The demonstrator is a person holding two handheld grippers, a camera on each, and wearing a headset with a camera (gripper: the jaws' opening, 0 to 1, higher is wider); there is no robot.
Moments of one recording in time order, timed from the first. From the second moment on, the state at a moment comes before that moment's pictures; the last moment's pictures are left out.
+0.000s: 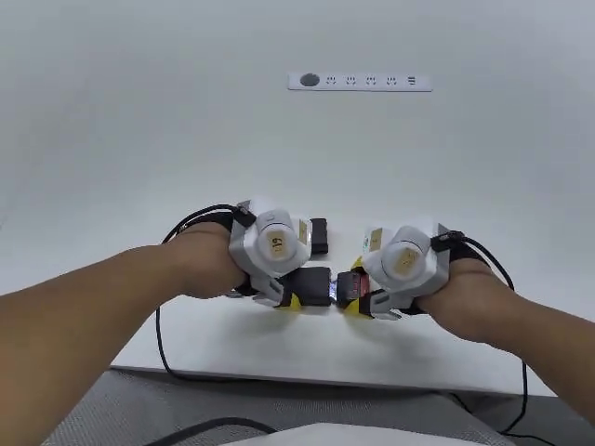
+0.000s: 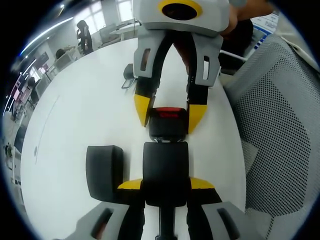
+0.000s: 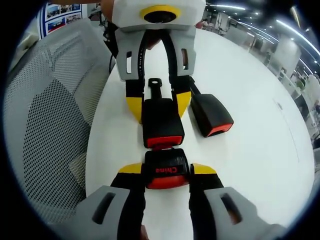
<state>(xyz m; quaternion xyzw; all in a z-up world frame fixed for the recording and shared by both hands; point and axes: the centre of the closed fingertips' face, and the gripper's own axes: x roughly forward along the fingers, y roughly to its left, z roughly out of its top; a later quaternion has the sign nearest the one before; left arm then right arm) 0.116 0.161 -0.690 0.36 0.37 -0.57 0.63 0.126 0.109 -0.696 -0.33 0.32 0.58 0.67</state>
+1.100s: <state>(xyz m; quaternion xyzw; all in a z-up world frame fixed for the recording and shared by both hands) 0.121 0.166 -0.691 0.35 0.37 -0.57 0.65 0.118 0.104 -0.692 -0.34 0.31 0.58 0.67</state>
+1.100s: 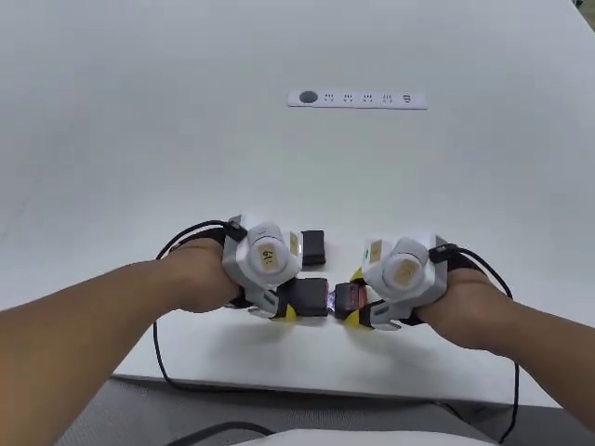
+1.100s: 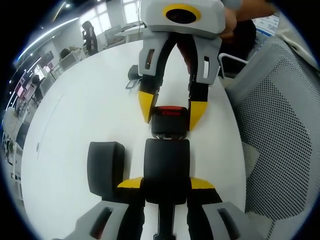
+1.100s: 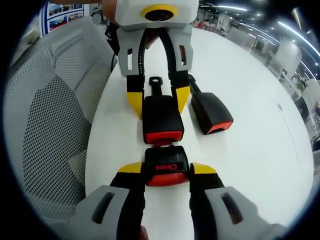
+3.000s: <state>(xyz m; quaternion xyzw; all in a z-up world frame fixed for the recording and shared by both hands) 0.122 0.170 -0.662 0.35 0.36 -0.54 0.67 0.120 0.089 -0.672 -0.31 0.32 0.57 0.69</state>
